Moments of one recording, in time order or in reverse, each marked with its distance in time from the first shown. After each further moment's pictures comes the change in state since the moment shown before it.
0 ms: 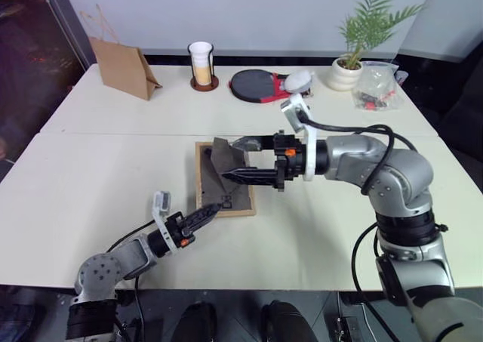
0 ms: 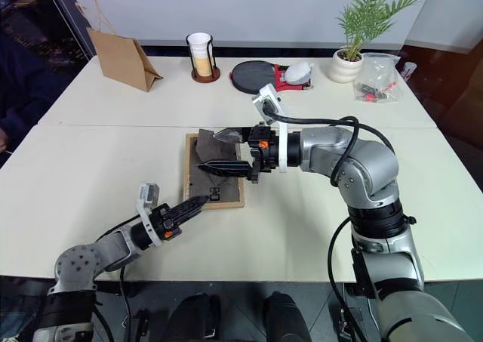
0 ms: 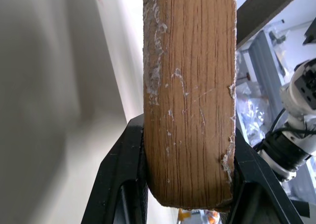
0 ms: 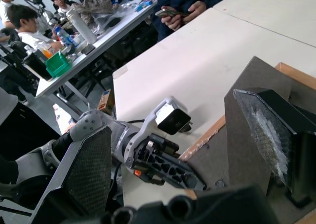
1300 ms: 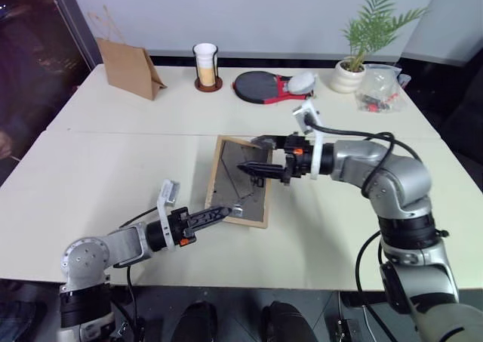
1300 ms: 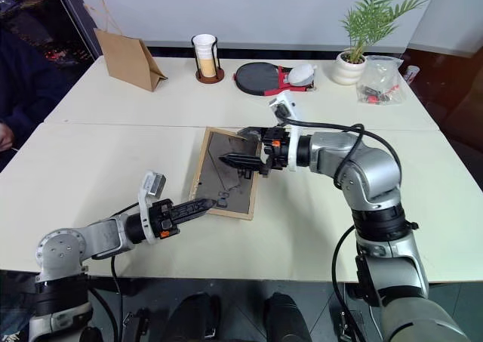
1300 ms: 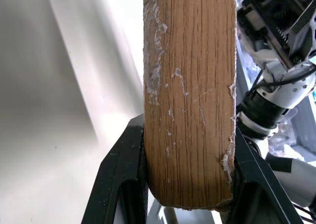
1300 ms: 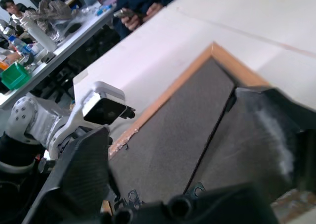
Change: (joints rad) left arm -0.074 -0.020 0.106 -0.197 -0.098 0.311 0.188; right arm 0.018 0.011 0.014 0.161 -0.147 -0.068 -0.002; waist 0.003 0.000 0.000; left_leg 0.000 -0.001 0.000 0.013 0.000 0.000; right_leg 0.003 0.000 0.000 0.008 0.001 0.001
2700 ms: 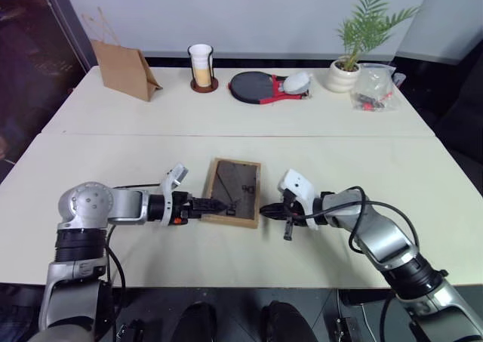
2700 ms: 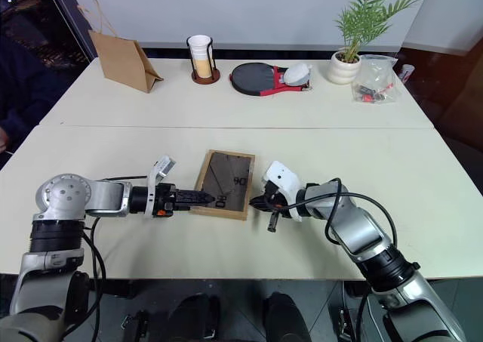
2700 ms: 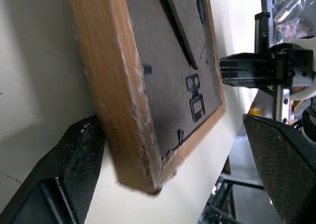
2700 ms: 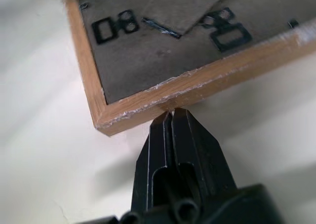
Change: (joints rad) left arm -0.348 0.207 -0.145 0.295 0.223 0.220 0.025; right arm 0.335 -0.130 0.284 -0.083 -0.440 -0.408 0.058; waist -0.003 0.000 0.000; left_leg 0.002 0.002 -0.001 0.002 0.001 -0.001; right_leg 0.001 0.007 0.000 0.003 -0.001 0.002
